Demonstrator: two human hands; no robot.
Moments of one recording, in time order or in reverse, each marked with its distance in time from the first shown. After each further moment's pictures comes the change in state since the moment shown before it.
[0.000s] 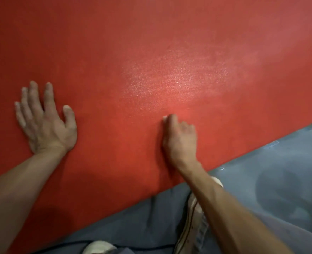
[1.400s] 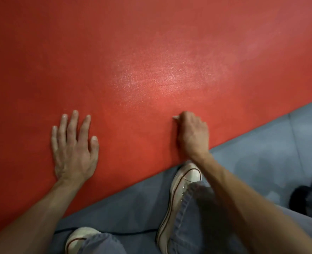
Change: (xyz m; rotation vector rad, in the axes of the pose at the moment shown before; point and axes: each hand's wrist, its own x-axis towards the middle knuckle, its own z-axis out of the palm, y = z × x) left_hand -0.112 0.046 -0.005 -0.002 -0.141 0.237; right_hand -0.017 0.098 -0.012 -0.007 -0.055 -0.014
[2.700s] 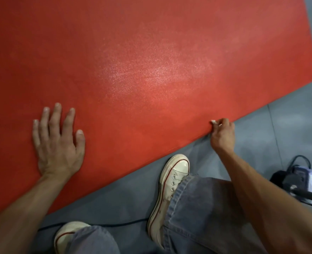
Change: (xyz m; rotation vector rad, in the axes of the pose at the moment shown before) left_hand -0.001 -0.001 0.001 -0.039 0.028 0.023; right_hand -0.034 0.128 -0.021 0.246 -0.036 0.663
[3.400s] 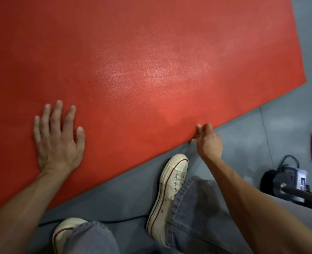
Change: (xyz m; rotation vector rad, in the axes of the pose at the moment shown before) left_hand -0.001 -0.002 0.000 -0.031 -0.005 -0.011; right_hand -0.044 -0.016 0.009 -0.191 -0.055 -0.105
